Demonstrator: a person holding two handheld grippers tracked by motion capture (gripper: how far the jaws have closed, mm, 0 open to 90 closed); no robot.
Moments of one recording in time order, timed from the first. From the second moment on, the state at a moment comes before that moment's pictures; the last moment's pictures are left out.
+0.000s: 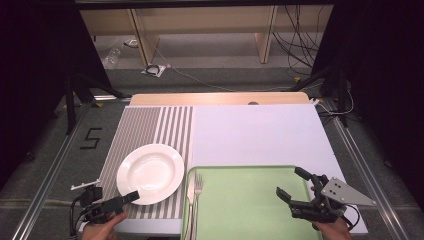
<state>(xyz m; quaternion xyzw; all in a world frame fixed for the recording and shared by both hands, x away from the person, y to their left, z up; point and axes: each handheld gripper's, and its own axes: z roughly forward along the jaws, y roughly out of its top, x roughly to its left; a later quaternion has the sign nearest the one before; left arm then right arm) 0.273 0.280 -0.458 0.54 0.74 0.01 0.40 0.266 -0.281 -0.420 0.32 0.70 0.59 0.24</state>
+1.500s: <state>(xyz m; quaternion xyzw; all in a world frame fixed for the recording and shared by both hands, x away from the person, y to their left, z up) 0.281 0.269 -0.501 0.30 0.82 -0.12 0.47 0.267 -0.279 -0.421 0.33 0.71 0.58 0.23</state>
